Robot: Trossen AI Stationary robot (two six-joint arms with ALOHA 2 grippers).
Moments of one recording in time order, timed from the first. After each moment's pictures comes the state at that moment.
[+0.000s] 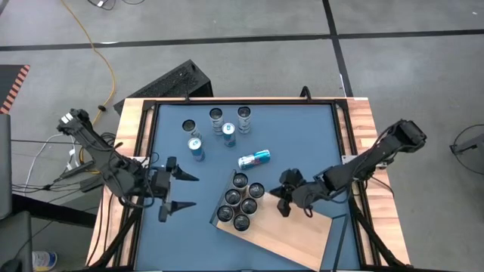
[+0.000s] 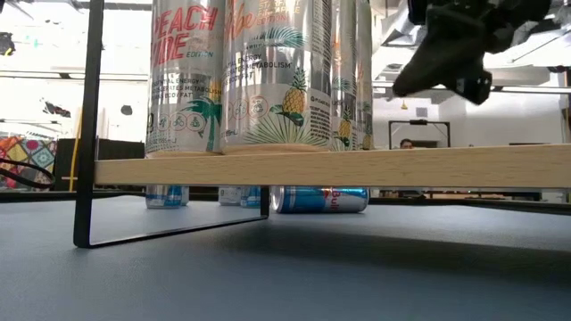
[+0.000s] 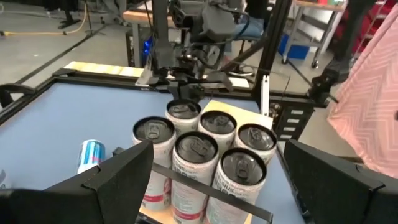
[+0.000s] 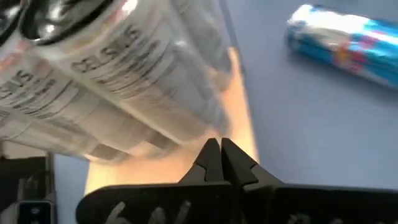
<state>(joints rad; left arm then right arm) -0.72 0.93 0.82 -0.05 -0.69 -0.26 0.48 1.38 0.82 -0.18 0.47 0.91</state>
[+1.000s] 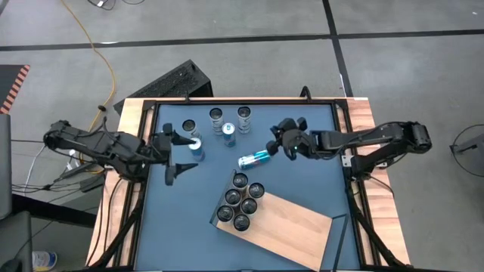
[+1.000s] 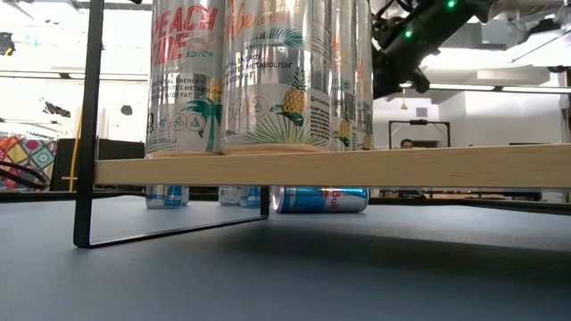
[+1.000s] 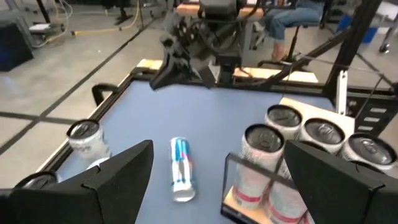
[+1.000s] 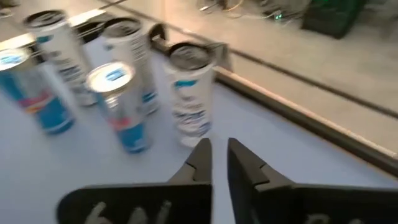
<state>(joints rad) -0.30 0.79 0.91 -0.33 -0.46 -0.13 -0.03 1.31 0.87 -0.18 0.72 0.48</state>
